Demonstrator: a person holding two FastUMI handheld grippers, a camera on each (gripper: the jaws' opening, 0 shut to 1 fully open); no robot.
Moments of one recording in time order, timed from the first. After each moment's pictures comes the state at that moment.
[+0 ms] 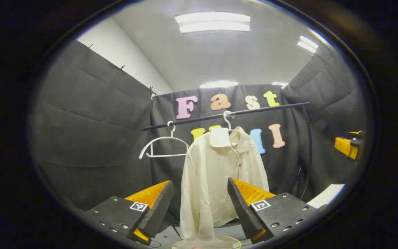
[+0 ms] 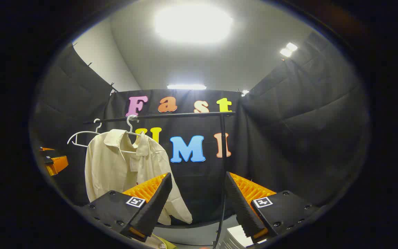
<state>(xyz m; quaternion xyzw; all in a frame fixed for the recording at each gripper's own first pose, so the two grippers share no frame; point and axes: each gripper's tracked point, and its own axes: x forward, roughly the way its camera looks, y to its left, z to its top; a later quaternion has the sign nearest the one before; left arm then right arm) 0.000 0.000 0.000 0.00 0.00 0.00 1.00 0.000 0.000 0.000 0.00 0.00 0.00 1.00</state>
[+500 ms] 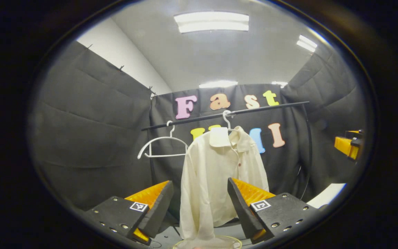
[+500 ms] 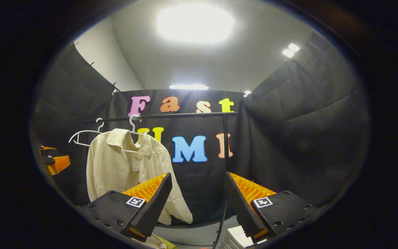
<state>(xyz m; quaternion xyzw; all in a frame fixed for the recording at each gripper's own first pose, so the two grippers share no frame) -0.003 0.002 -0.003 0.00 0.00 0.00 1.00 0.001 0.000 -0.003 -0.01 0.00 0.00 1.00</state>
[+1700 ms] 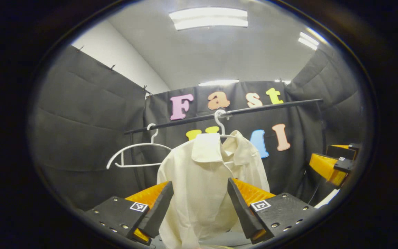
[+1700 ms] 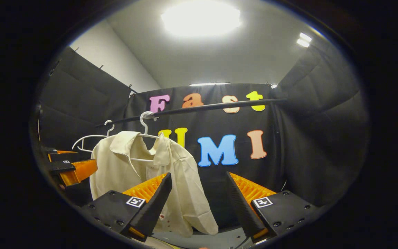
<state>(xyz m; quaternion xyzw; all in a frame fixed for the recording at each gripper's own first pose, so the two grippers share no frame) 0.158 -0.067 0.013 0.00 0.00 0.01 1.00 0.149 0.089 -0.014 0.02 0.01 0.13 0.99</state>
